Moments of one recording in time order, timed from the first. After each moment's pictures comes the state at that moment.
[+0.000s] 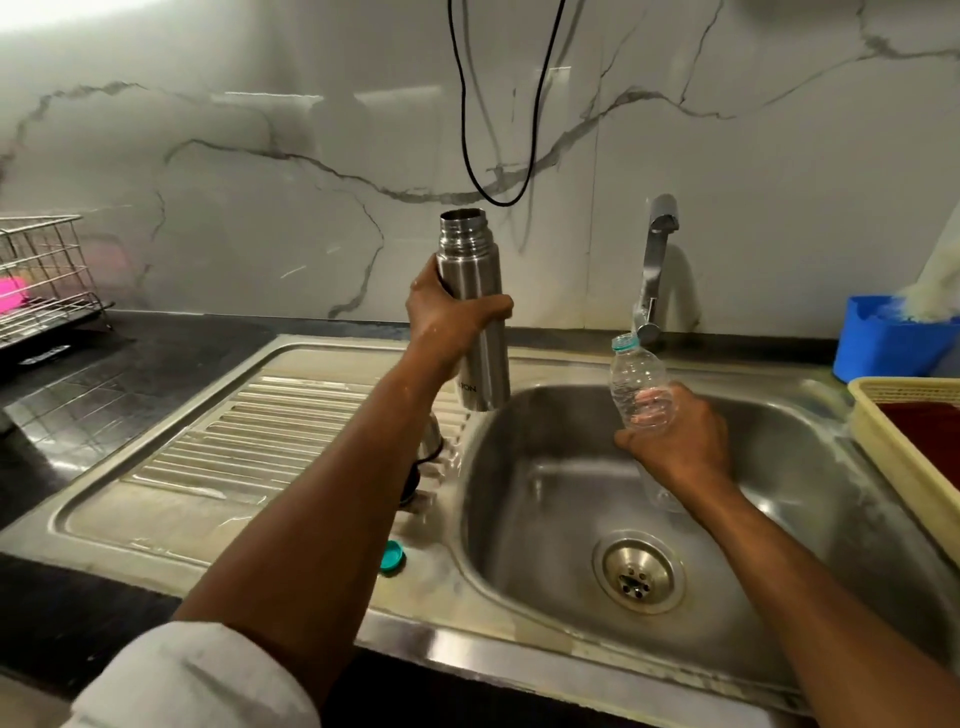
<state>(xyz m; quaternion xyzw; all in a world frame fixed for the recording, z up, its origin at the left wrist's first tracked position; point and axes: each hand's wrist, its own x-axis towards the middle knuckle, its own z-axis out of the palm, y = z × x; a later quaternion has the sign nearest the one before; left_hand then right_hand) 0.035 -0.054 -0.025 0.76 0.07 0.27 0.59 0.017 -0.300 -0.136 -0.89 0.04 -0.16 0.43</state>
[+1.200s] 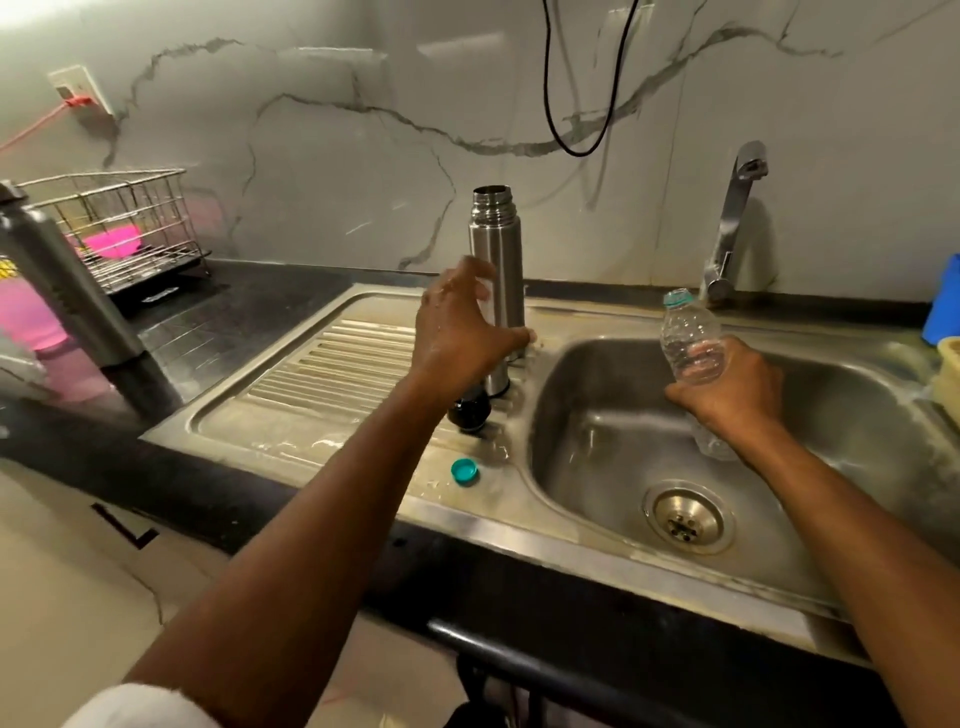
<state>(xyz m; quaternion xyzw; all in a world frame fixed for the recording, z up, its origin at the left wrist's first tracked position) -0.079 -0.019 -0.044 0.91 0.07 0.27 0.32 -0.002 -0.288 -0.126 -0.89 0.00 -0.14 0.43</state>
